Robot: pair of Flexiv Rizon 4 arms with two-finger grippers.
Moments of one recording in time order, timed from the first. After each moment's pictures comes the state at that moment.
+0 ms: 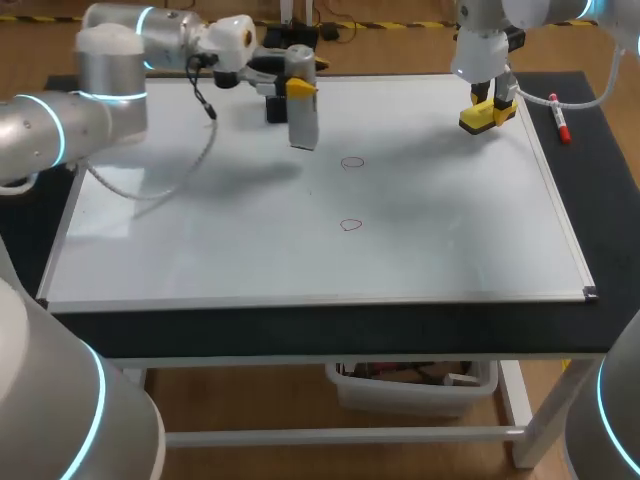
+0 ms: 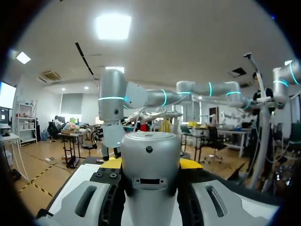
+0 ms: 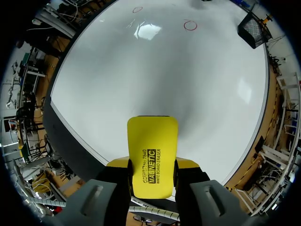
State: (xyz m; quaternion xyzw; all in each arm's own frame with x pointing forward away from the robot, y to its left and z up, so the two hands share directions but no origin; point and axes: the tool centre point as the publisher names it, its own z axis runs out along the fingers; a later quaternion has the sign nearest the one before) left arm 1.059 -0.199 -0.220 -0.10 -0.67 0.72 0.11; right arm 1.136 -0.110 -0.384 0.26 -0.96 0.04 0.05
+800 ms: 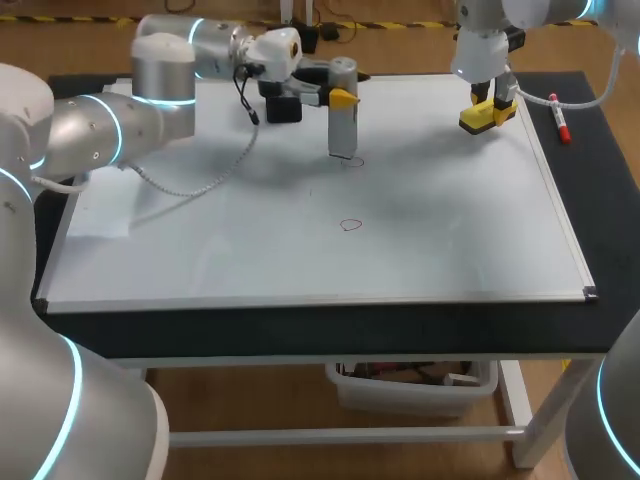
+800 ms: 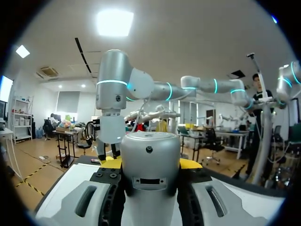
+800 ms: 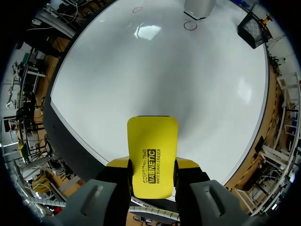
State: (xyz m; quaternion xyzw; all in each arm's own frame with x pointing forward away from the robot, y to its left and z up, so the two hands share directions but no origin) left arm 1.070 -0.266 -0.251 -0.10 -0.67 0.73 0.13; right arm 1.136 -0.110 -0.384 0.26 -0.96 0.04 0.05
